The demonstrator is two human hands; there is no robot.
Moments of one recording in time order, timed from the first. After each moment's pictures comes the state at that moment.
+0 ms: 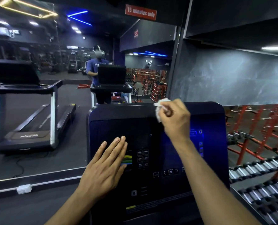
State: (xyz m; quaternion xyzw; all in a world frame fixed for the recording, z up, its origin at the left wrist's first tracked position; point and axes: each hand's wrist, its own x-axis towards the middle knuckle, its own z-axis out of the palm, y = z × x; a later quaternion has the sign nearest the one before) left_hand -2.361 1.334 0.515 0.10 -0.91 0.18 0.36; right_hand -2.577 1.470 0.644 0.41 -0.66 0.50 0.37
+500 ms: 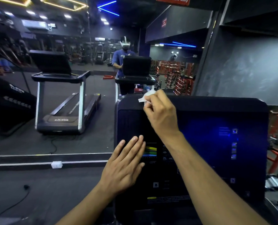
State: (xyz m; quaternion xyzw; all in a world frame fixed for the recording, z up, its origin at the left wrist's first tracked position) left_hand -2.343 1.333 0.489 0.13 -0.90 0.19 0.37; right_hand -2.512 1.378 0.631 0.54 -0.59 0.41 0.44
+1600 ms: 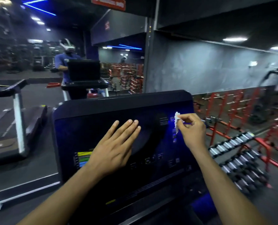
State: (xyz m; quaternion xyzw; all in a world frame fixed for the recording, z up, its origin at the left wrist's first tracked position) left_hand -2.440 1.378 0.560 -0.06 -0.92 0.17 0.35; right_hand -2.627 1.607 0.587 0.26 -0.73 0.57 0.26
